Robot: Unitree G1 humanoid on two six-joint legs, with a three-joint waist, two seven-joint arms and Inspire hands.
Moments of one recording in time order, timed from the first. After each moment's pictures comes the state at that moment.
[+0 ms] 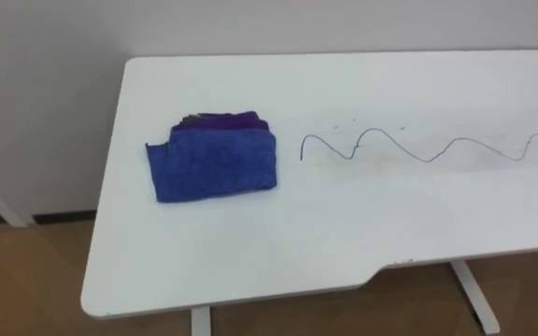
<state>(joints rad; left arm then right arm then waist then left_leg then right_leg) 0.14 0.33 0.31 1.02 0.27 0.20 0.01 -0.03 -0.61 -0.49 0.87 0.09 0.19 -0.24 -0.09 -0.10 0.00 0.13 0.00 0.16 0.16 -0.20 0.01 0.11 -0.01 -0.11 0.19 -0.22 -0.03</state>
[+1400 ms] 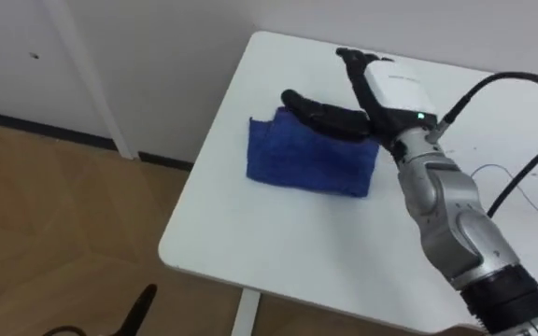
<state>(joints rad) -0.01 0.25 0.01 1.00 0.19 0.18 -0.04 -0.37 -0.36 0.38 0.22 -0.84 0.22 -0.01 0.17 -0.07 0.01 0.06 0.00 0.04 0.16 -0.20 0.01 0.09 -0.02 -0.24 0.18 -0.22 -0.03</state>
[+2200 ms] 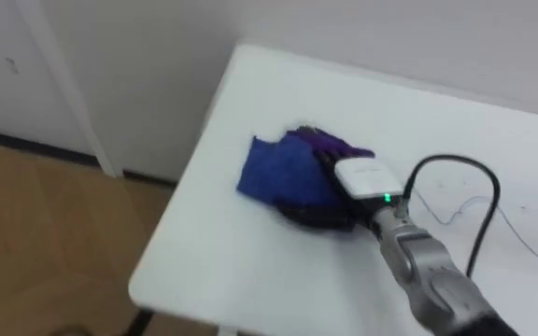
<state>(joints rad) 0.01 0.22 0.01 1.04 0.23 0.15 -0.03 -0.20 -0.32 0.43 0.42 -1.06 0.15 -0.02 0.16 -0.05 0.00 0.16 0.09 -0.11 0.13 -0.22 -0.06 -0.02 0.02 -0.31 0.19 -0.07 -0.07</state>
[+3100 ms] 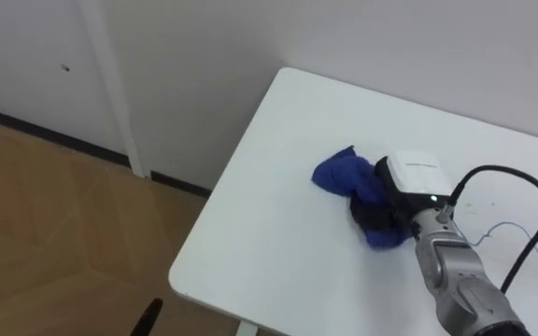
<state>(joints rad) 0.04 0.23 0.02 1.02 0.23 0.16 -0.03 -0.17 -0.32 0.26 0.53 -1.06 0.14 -0.20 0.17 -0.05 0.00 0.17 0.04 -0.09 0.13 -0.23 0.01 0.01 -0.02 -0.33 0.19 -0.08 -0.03</state>
